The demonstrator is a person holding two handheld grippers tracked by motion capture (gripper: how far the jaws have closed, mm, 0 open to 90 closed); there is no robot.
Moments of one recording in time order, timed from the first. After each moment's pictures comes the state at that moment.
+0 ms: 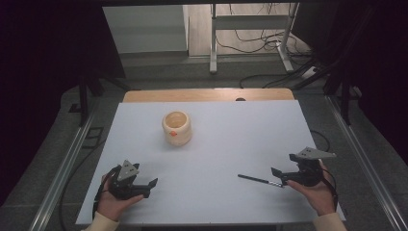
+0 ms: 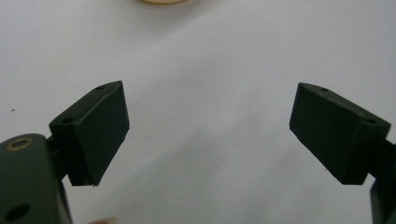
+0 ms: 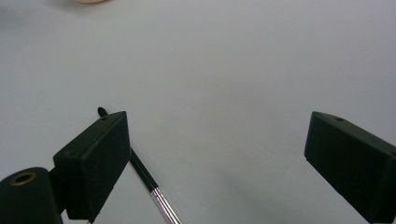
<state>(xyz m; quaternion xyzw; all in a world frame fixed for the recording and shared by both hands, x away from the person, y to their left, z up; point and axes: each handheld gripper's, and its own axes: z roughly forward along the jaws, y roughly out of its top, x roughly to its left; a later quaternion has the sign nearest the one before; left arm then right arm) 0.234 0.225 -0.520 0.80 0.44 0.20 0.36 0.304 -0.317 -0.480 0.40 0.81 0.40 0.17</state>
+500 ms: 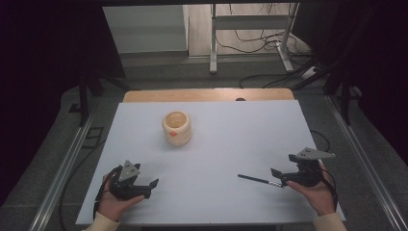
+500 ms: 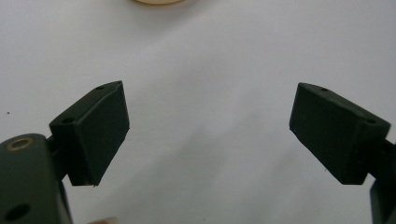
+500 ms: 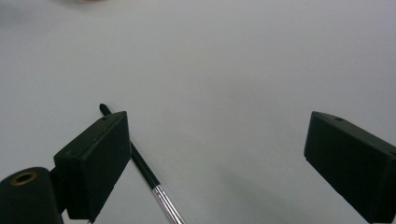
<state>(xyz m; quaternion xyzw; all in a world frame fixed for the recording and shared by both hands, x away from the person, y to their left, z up) 0.233 0.223 -0.520 0.80 0.43 0.20 0.36 0.304 -0.316 -0.481 0.40 0.81 0.40 0.16</state>
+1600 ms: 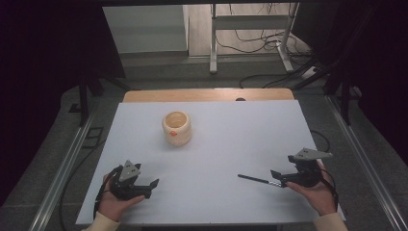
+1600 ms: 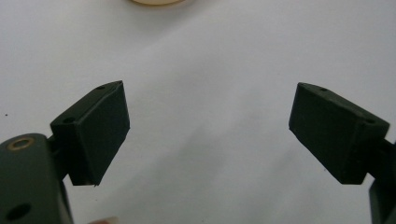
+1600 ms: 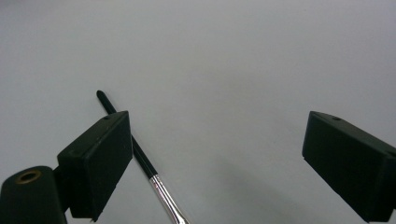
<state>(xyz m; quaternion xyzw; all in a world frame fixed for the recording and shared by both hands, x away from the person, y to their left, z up) 0.233 0.221 -0.520 0.80 0.43 0.20 0.36 0.304 -0.315 -0.482 0.38 0.83 0.38 0.16</state>
